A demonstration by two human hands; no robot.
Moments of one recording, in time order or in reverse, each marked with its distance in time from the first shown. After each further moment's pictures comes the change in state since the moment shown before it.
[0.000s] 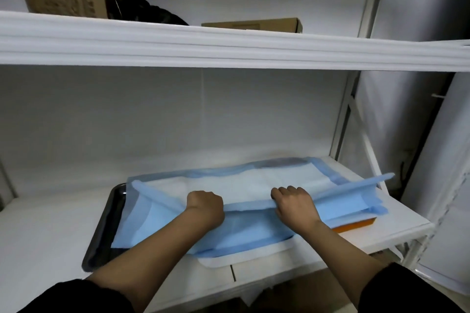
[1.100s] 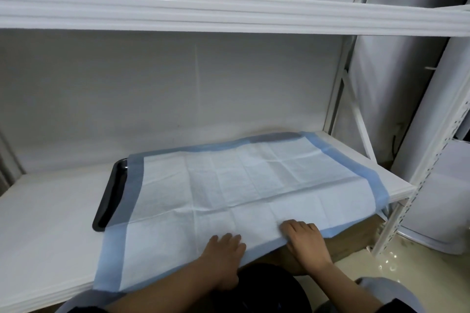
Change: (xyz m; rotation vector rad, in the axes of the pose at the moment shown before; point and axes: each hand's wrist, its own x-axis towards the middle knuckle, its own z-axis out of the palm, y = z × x) left_hand -0.107 0.083 0.101 -0.151 -0.210 0.460; right_hand -0.165 -0.024 0.055 0.250 -0.084 0.067
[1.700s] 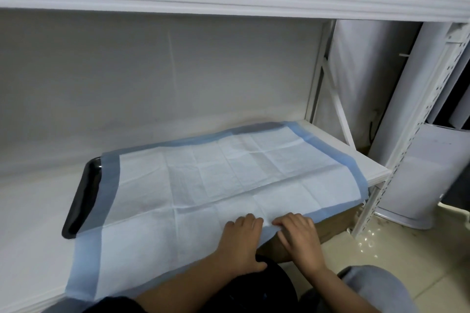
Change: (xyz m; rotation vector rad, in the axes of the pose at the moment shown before) left_hand 0.046 0.047 -0.016 -0.155 0.394 0.046; right_hand -0.022 0.007 -0.005 0.209 0.278 0.054
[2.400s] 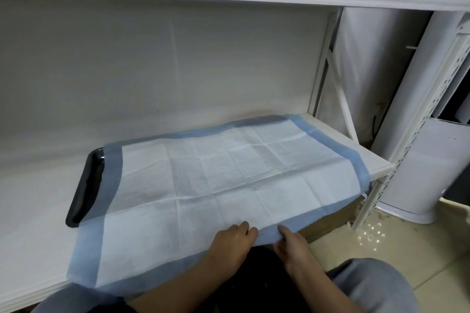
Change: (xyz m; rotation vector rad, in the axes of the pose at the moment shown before) left_hand -0.023 -0.011 0.027 0.042 0.073 0.052; right_hand -0.005 -0.038 0.021 1.357 0.041 1.570
